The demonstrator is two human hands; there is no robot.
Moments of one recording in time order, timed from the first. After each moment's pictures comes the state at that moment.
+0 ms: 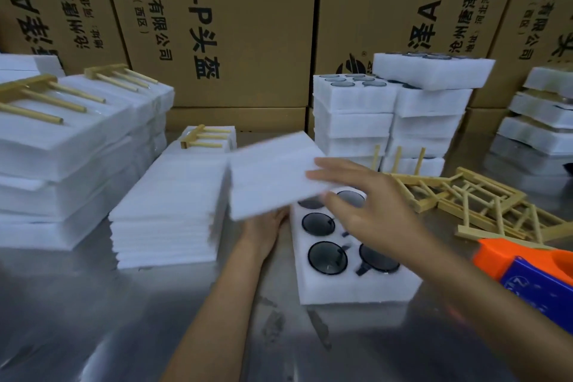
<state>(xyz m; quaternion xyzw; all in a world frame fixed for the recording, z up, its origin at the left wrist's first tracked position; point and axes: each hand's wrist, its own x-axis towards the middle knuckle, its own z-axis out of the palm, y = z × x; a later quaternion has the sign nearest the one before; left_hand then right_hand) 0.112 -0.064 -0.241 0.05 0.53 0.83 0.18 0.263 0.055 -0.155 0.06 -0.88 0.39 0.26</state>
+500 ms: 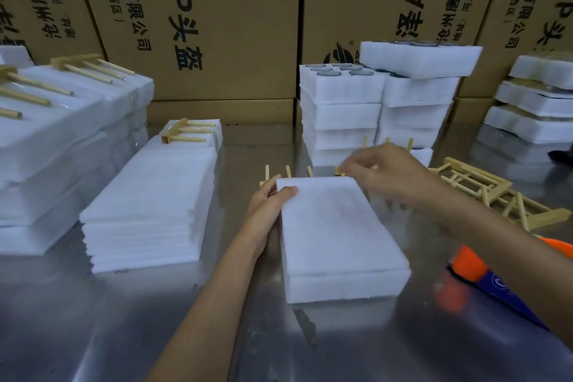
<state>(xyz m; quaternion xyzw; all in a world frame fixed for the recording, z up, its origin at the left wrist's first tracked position) 0.118 -0.046 -0.245 0.14 0.64 0.74 0.17 0.239 0.128 -0.138 -0.10 -0.95 0.26 0.15</state>
